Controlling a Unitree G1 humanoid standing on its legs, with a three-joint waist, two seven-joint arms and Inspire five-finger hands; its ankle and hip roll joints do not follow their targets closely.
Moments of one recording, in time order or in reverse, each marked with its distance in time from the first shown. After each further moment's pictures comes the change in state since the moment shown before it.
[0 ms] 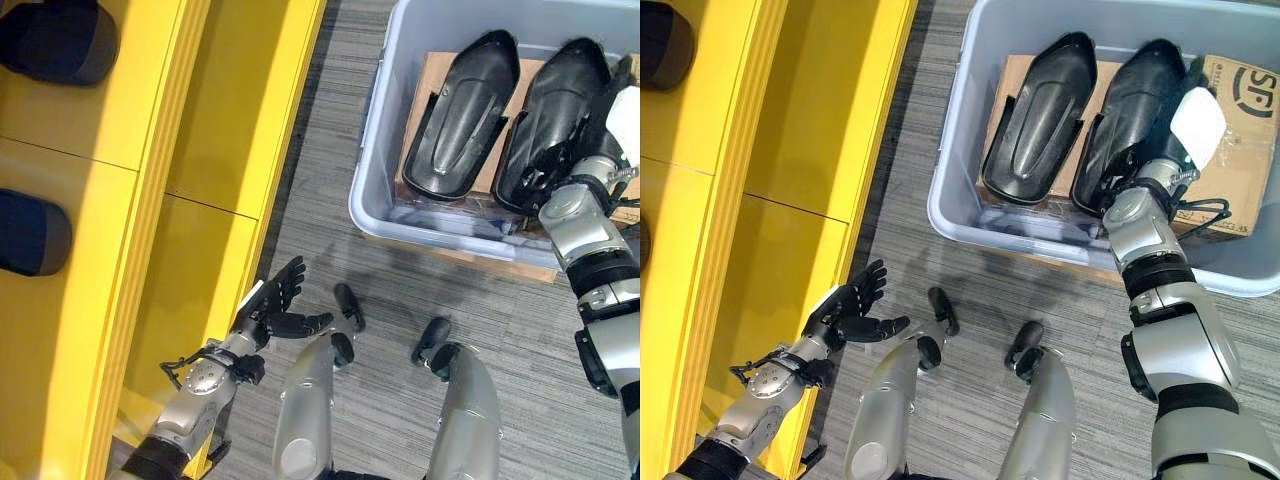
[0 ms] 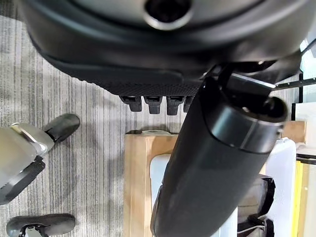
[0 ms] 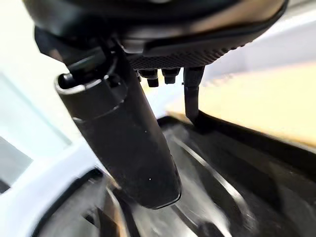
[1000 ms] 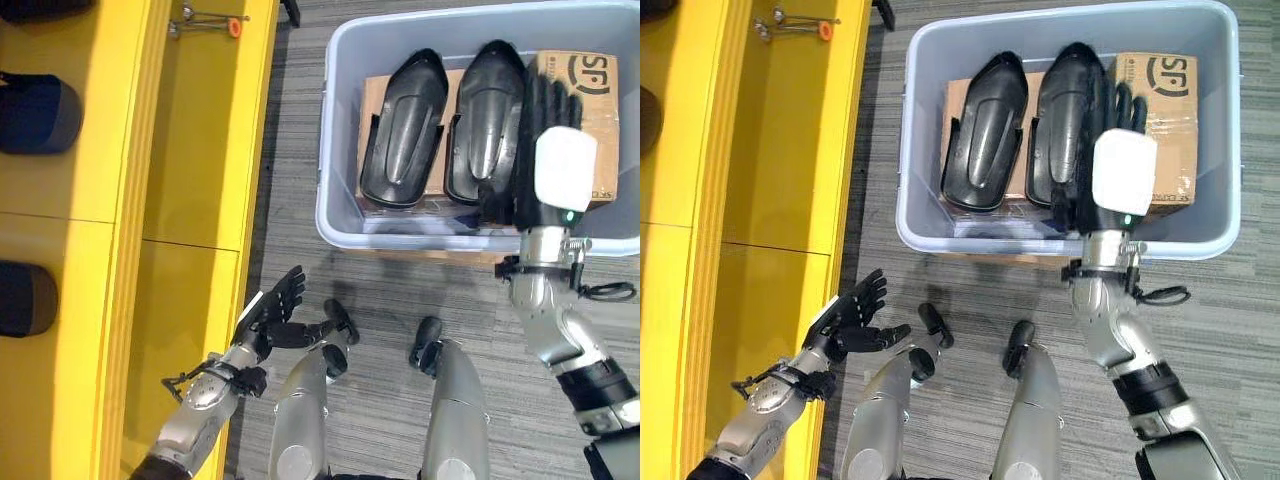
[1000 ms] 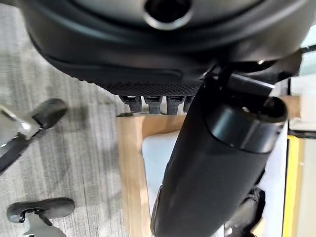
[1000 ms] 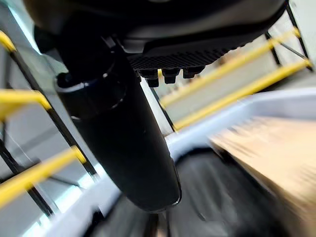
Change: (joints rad) left arm 0.118 -0.046 0.051 -0.061 0.003 0.026 0.001; right arm 0.679 0.022 -0.129 -0.802 -0.400 0.009 0.106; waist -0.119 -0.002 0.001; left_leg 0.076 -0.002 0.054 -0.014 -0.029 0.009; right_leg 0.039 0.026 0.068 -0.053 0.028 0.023
